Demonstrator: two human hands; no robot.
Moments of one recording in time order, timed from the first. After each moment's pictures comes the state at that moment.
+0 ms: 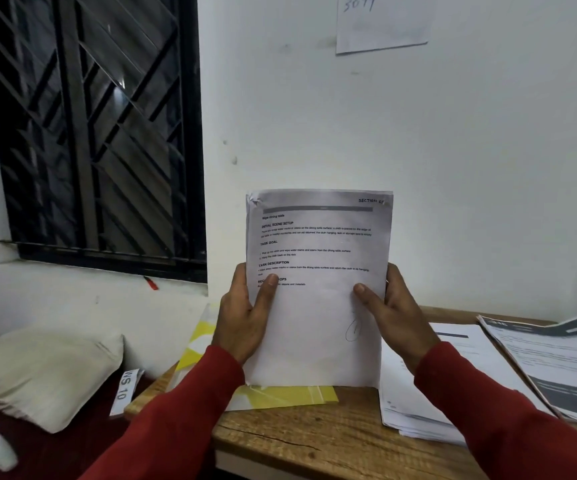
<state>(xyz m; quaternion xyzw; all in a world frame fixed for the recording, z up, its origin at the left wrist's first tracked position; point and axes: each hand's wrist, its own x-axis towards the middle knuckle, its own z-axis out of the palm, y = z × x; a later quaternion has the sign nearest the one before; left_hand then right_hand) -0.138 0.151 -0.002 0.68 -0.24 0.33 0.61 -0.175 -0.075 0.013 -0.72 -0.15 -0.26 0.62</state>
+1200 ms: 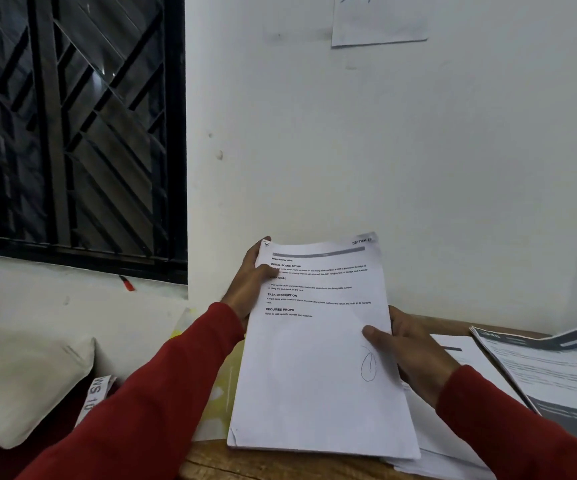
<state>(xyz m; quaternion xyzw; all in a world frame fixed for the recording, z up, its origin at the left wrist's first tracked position) -0.048 0.121 0.030 0.58 -0.20 0.01 0.79 -0.156 -0.122 -0.012 -0.72 -0.08 -0.08 0.68</state>
